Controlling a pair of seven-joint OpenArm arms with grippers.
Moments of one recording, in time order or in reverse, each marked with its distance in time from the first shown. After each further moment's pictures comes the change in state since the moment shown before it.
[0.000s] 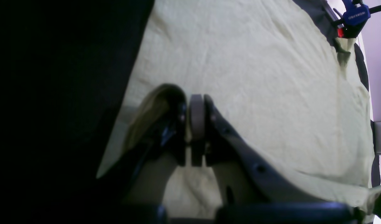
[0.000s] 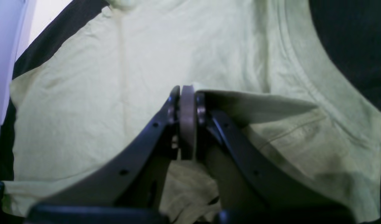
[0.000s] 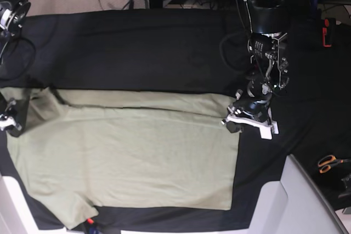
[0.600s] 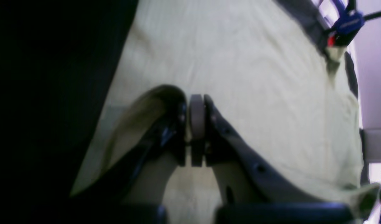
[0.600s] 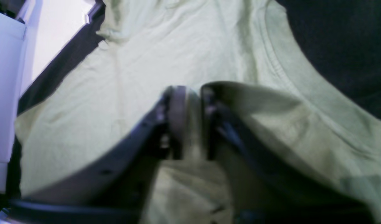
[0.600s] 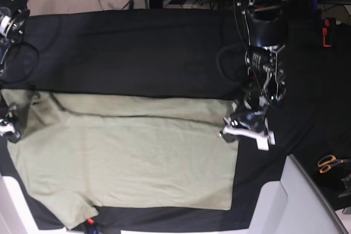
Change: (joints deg) left arm -5.6 0.6 -0.3 -4.8 0.0 0.0 -0.2; right arm 3.2 -0.1 0.0 -6.5 0.1 -3.5 8.3
